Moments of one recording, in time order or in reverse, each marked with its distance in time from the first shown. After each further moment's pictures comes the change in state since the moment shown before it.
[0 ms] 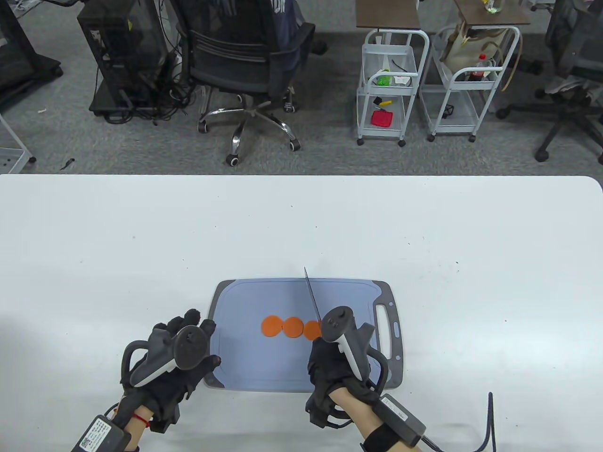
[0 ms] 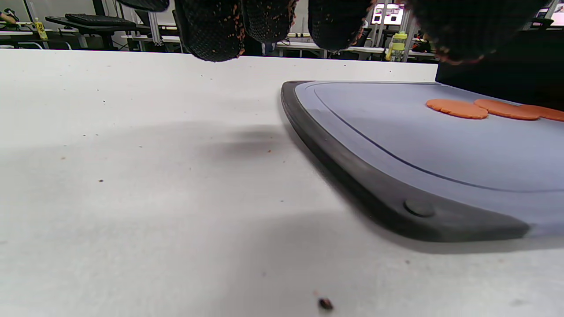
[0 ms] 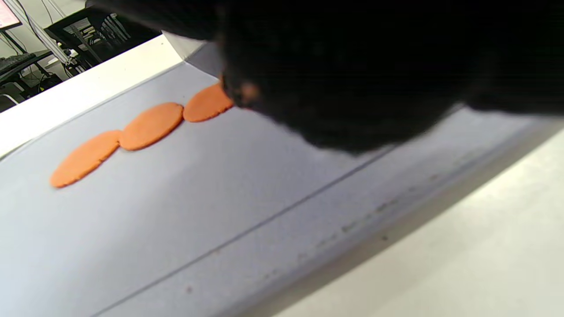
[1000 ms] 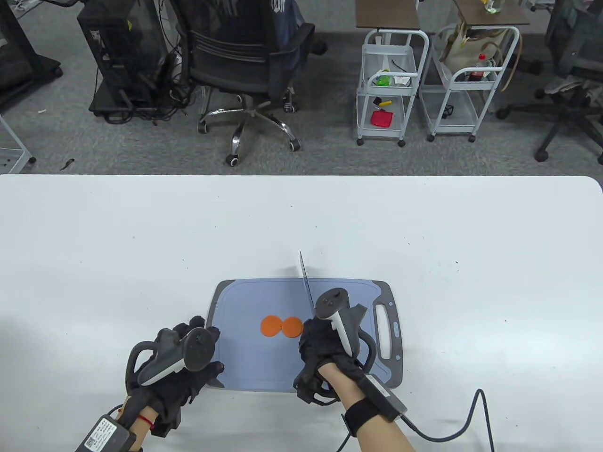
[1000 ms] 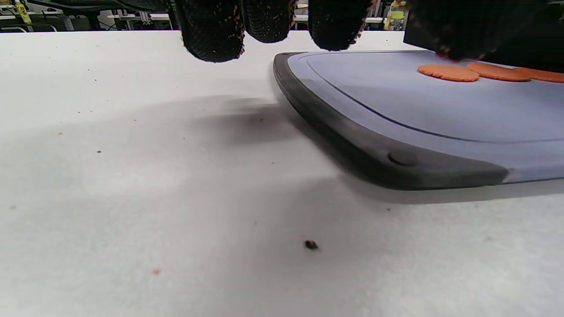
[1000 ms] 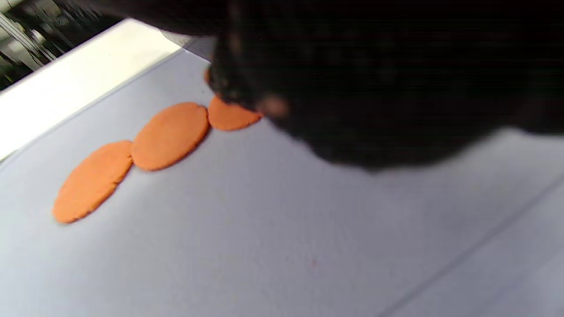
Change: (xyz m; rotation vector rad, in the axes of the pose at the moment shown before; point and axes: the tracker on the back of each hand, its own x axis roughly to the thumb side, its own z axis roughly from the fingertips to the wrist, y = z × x) left_hand 0.005 -0.007 -0.003 -0.074 -0.009 -0.032; right_hand 0.032 -0.011 -0.034 0.120 0.079 -0.009
